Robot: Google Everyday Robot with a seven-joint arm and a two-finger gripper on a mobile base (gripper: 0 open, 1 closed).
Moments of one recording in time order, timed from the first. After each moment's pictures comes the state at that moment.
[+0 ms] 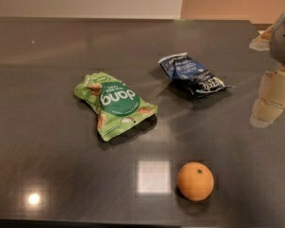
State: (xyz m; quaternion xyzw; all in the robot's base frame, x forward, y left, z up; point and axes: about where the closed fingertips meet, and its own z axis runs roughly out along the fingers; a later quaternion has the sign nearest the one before) arm 0.438 -0.217 0.976 -0.60 0.78 -0.03 0.16
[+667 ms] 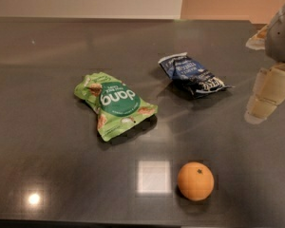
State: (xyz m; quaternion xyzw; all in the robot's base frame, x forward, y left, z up) arm 0.447 -0.214 0.974 -0.60 0.78 -0.03 0.16
